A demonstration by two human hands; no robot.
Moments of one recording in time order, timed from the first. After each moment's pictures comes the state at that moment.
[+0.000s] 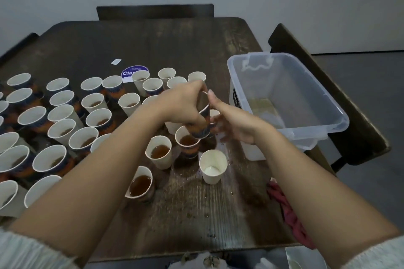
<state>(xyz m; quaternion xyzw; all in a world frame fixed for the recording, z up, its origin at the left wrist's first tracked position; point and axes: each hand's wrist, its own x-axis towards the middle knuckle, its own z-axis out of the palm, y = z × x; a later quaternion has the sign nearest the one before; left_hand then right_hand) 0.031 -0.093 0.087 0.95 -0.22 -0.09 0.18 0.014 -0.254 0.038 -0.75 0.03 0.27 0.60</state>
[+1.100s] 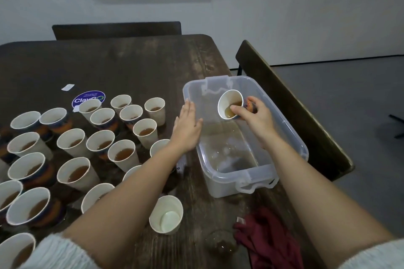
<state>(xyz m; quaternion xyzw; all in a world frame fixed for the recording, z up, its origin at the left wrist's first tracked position) 0.127 -0.230 -0.007 0.93 -0.13 -0.06 0.34 0.095 -0.418 0.014 -0.79 0.18 -0.09 0.57</state>
